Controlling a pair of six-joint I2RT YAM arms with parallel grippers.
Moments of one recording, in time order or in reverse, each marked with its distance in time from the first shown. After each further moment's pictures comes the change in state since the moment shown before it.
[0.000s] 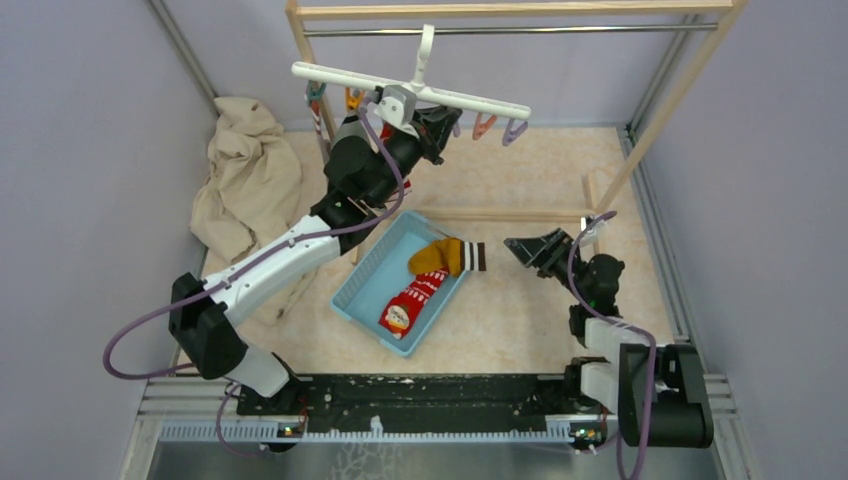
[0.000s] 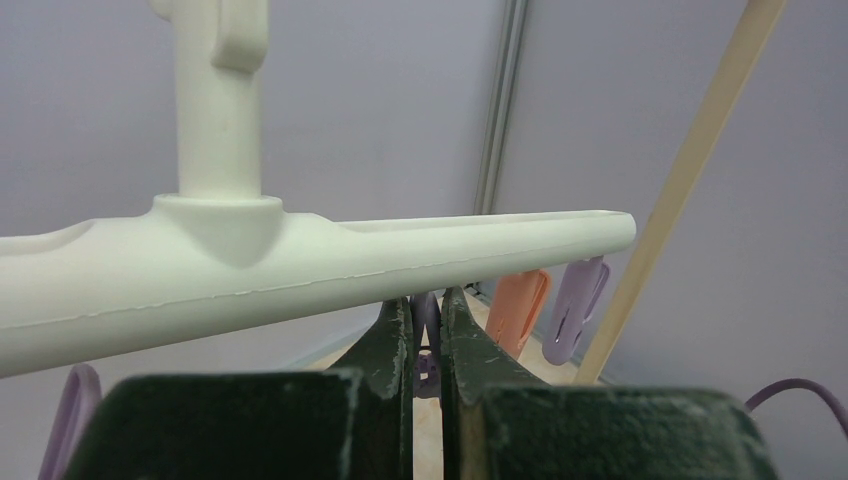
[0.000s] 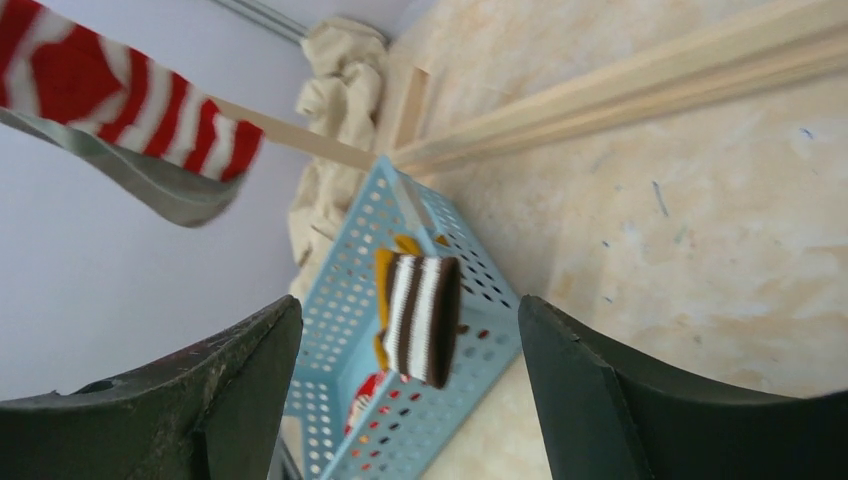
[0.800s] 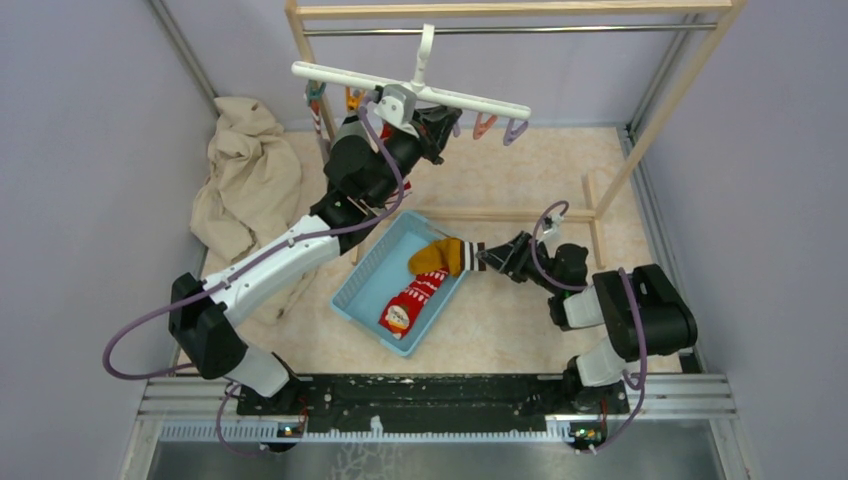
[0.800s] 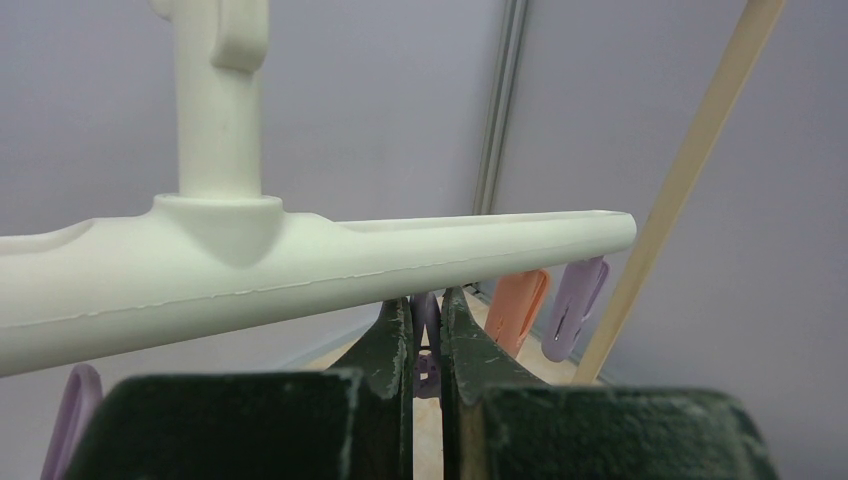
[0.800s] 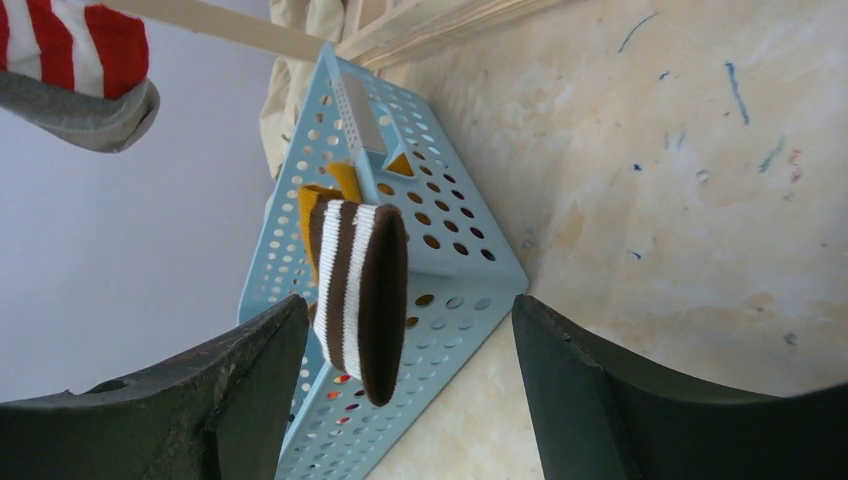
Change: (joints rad) left arm 0.000 0.002 0.006 -0.008 0.000 -0.006; right arm 0.185 0.430 0.081 0.128 0.005 -0.067
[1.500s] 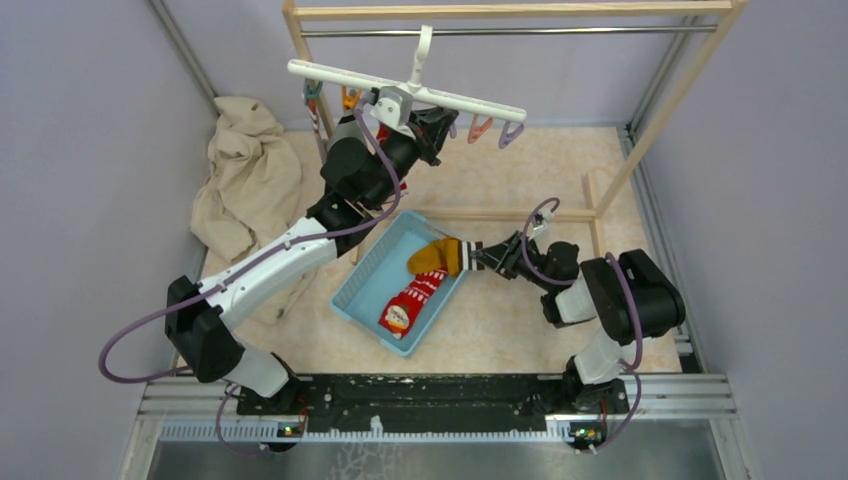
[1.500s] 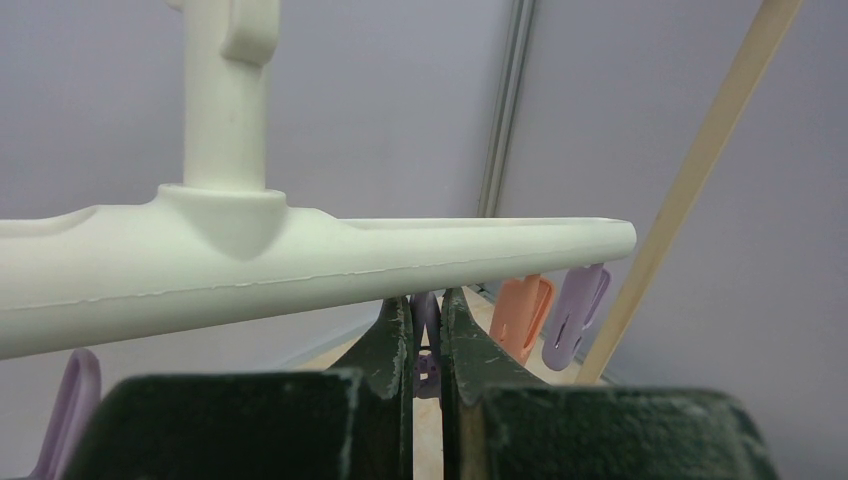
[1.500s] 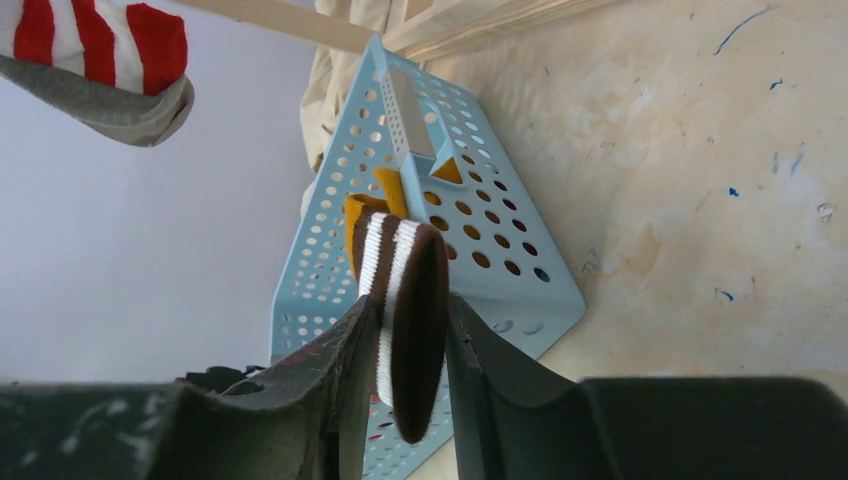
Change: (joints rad) left arm 0.000 -0.025 -0.023 -0.004 -0.016 0.002; right arm 0.080 0.118 0.042 0.157 -0.004 0.077
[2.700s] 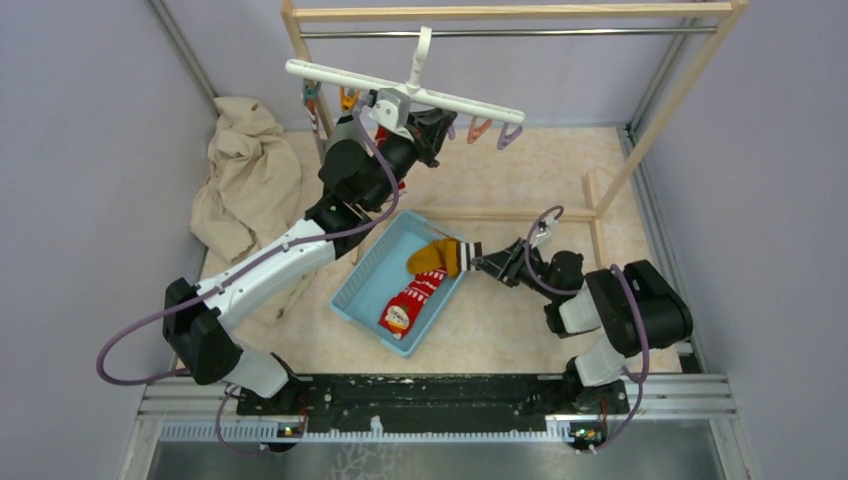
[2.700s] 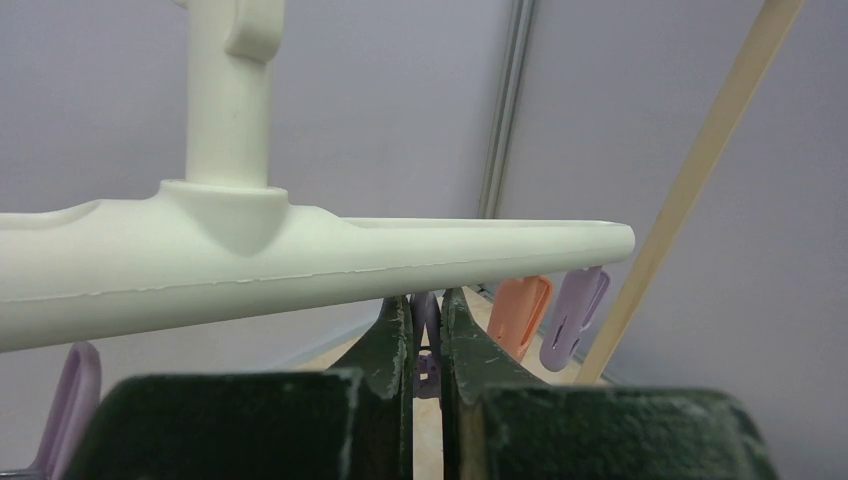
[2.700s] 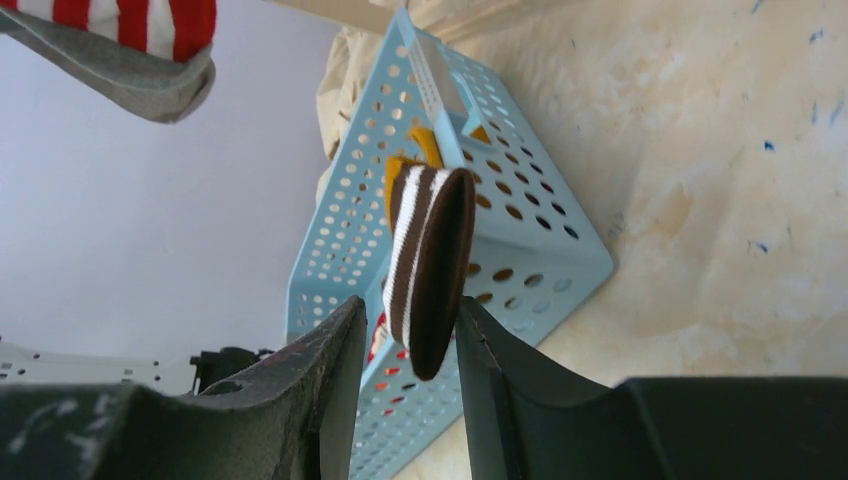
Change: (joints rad) left arm 0.000 -0.012 -0.014 0.005 0.000 0.002; right arm 0.004 -0.073 -0.089 0.031 -0.010 0.023
